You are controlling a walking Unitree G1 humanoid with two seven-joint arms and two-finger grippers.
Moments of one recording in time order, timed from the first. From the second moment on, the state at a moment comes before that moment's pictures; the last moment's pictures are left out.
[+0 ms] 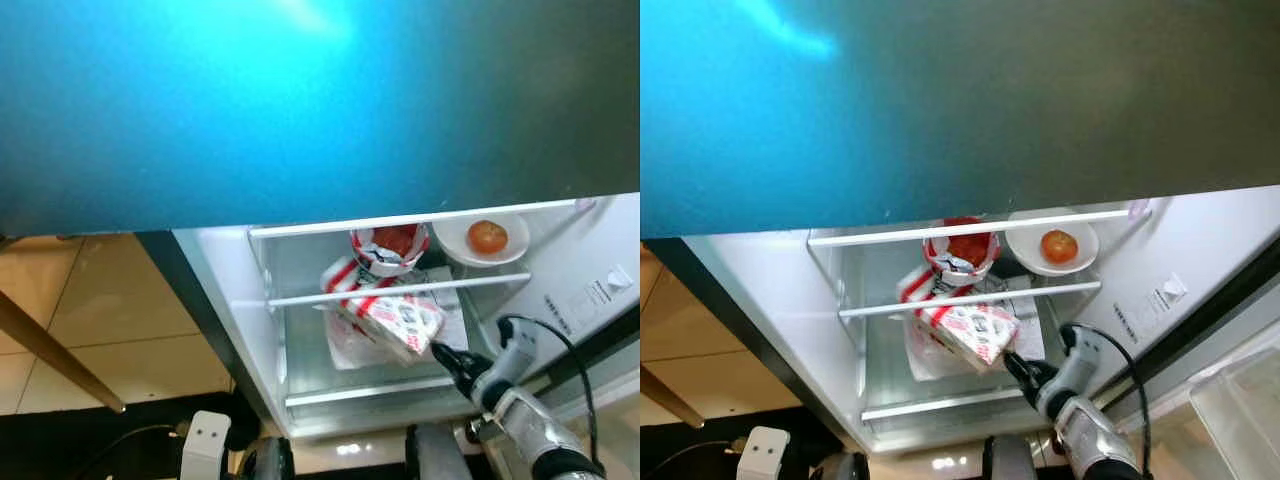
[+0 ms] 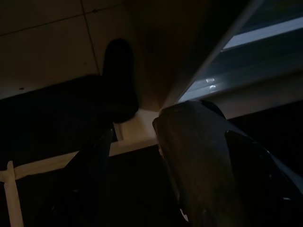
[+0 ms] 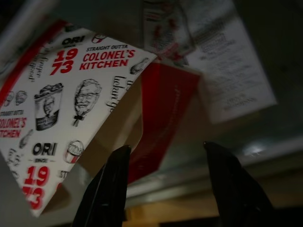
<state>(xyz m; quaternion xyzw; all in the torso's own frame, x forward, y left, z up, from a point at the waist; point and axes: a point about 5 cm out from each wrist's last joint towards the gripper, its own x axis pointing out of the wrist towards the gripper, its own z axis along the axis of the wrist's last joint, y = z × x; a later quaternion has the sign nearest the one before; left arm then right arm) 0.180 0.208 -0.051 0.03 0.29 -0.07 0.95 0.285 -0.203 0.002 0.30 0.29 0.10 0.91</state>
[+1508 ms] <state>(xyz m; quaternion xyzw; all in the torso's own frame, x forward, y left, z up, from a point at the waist) 0.182 0.199 -0.047 0.04 0.29 -0.12 0.95 0.254 -0.202 -0.010 0.08 0.39 0.26 0.88</state>
